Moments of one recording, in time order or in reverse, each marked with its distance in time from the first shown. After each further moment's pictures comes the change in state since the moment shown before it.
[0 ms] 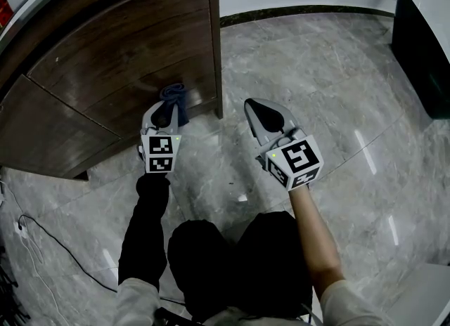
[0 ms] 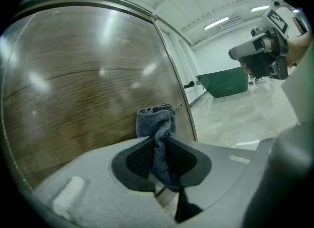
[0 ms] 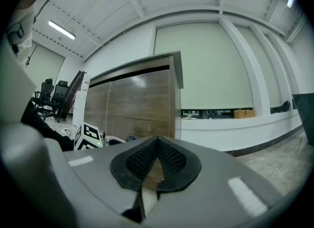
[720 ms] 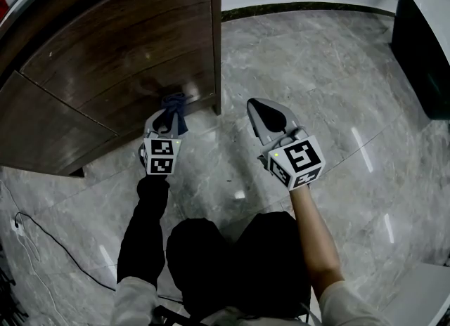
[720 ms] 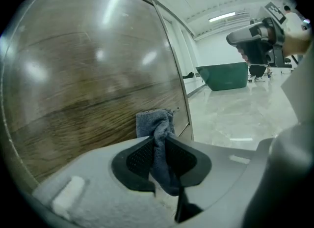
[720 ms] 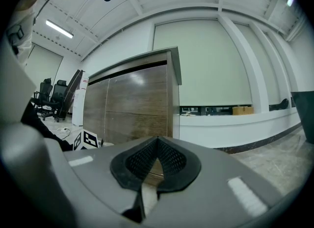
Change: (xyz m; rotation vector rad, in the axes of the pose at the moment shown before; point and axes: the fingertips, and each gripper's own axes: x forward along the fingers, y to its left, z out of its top) left arm 0.005 -0.020 -0.066 -0.048 0.135 -0.045; right arm -0.002 -0.006 -0.017 0.014 0.027 -0.007
